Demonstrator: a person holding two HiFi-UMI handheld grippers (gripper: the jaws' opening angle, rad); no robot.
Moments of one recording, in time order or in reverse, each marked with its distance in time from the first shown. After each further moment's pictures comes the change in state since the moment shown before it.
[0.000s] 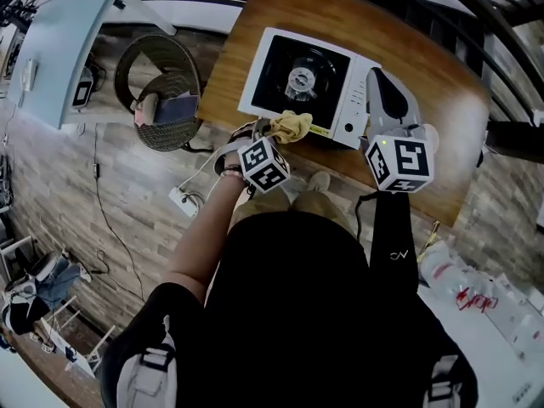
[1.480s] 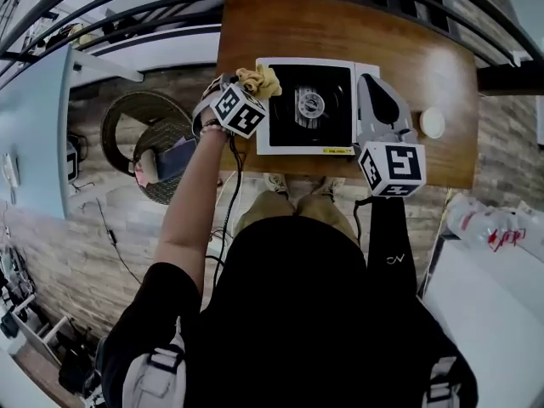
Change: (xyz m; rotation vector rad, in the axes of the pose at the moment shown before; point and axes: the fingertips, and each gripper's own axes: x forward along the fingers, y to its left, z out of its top) left arm 0.056 0.246 0.032 0.064 -0.100 0.083; right arm 0.050 0.023 0.006 0.012 0.076 -0.291
